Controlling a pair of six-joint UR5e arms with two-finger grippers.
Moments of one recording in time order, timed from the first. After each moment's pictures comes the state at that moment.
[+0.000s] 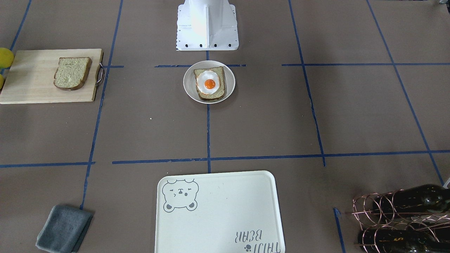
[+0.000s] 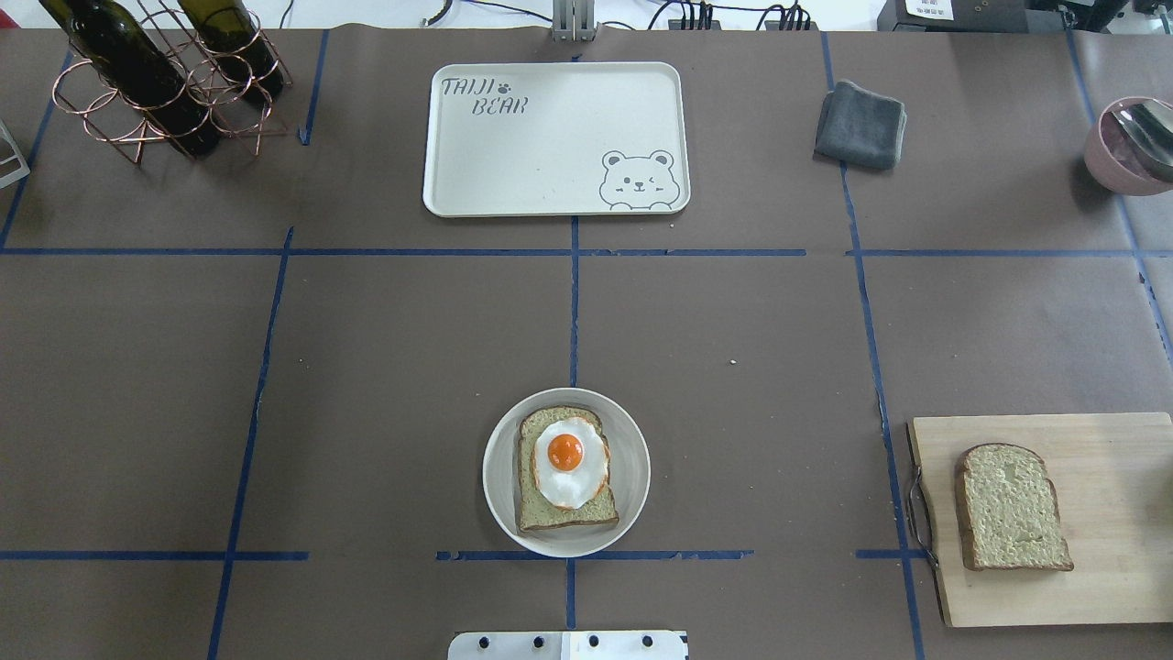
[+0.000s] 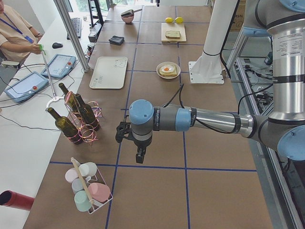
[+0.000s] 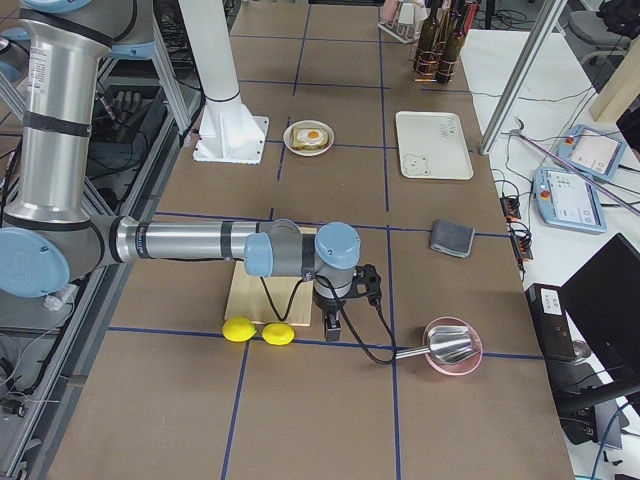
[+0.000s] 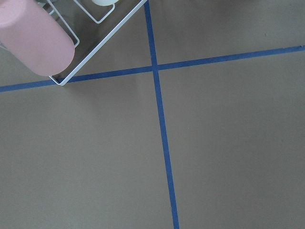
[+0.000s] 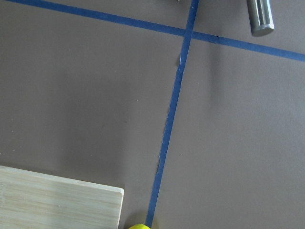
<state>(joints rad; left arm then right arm) -1.61 -1.44 -1.84 -1.46 -2.36 0.15 1.49 -1.76 1.79 -1.58 2.32 -0.12</state>
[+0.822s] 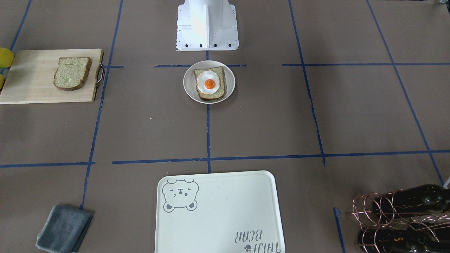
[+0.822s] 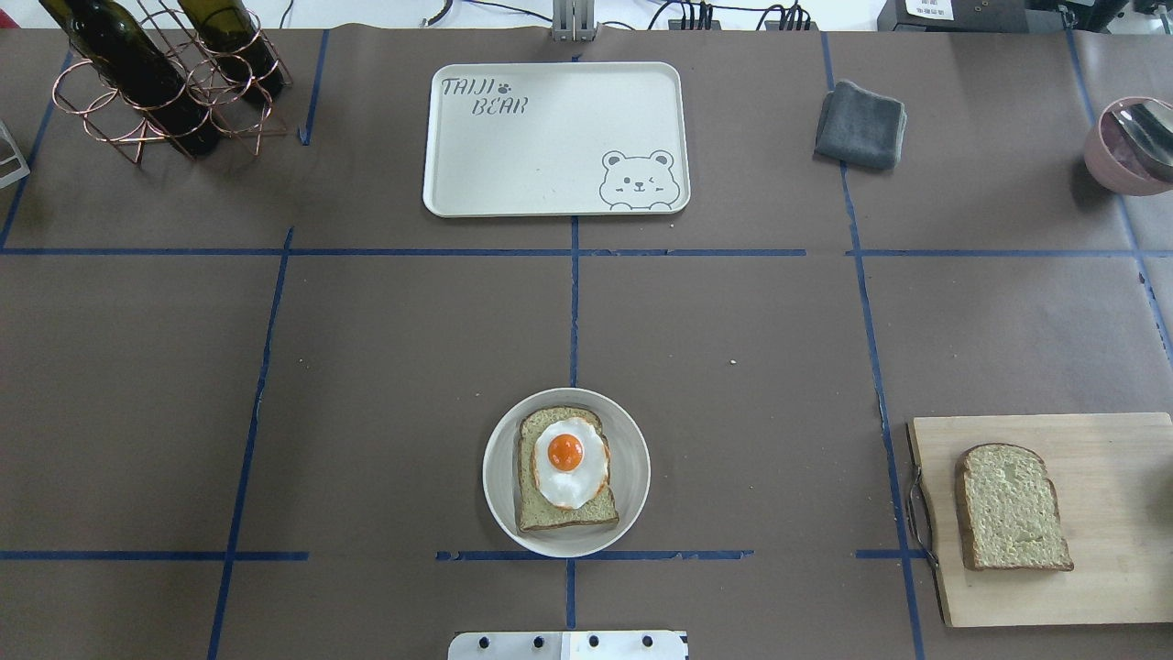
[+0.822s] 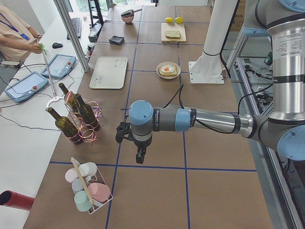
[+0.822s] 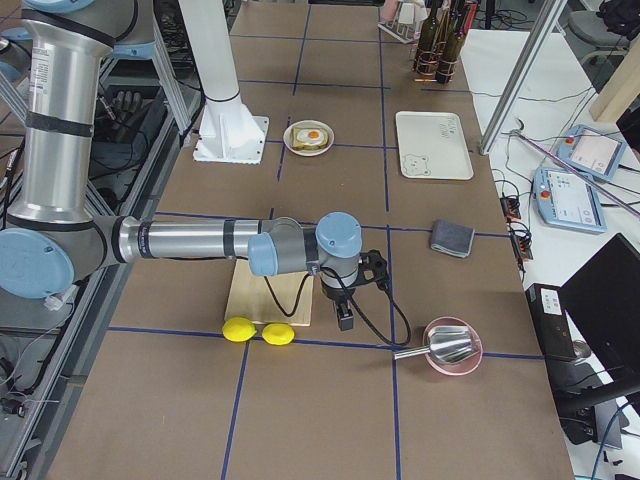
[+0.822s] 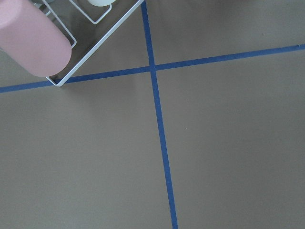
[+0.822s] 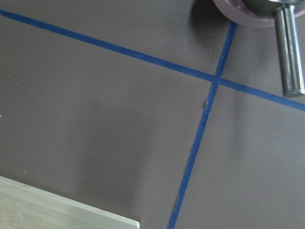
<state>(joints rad) -1.60 -1.44 -1.83 -1.46 -2.37 0.15 1.47 -1.75 1.79 -1.42 2.37 -0.10</state>
